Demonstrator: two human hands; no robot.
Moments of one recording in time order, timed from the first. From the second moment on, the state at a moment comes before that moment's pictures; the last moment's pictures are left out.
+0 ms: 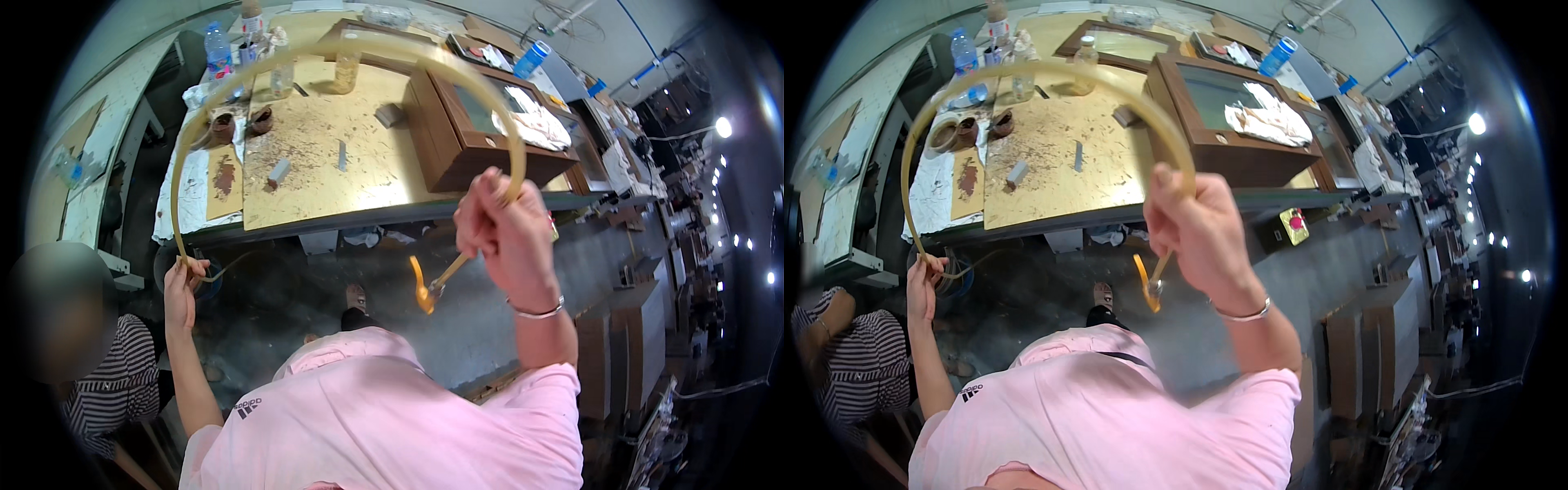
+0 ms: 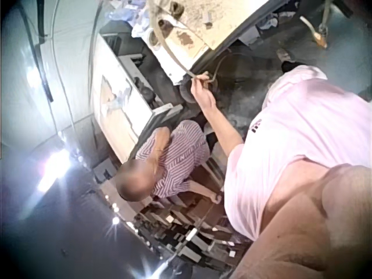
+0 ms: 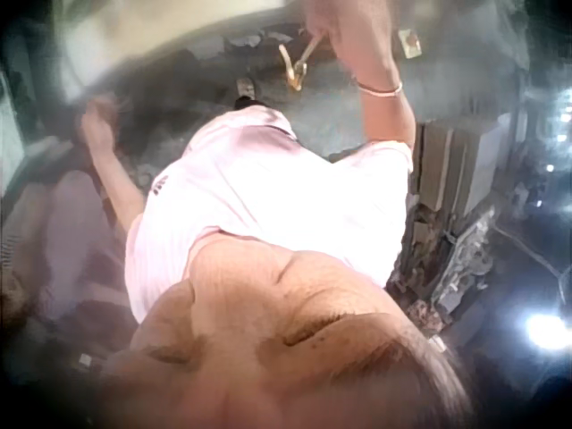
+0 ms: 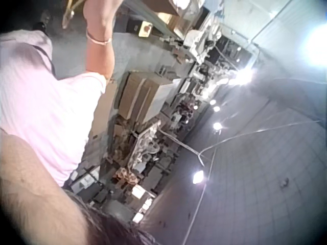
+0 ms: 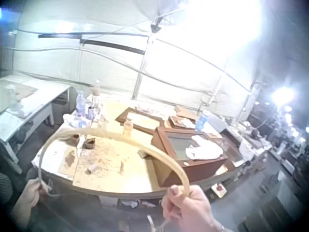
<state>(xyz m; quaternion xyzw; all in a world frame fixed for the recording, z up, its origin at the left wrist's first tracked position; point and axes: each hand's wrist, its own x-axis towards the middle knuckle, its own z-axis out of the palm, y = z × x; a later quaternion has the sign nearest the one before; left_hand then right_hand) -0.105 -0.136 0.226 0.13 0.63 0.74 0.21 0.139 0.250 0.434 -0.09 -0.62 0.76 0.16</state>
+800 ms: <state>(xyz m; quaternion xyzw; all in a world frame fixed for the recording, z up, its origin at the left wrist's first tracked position) -0.007 -0.030 0.171 0.08 0.70 0.67 0.24 -0.241 0.446 0.453 0.07 -0.82 0.35 0.46</state>
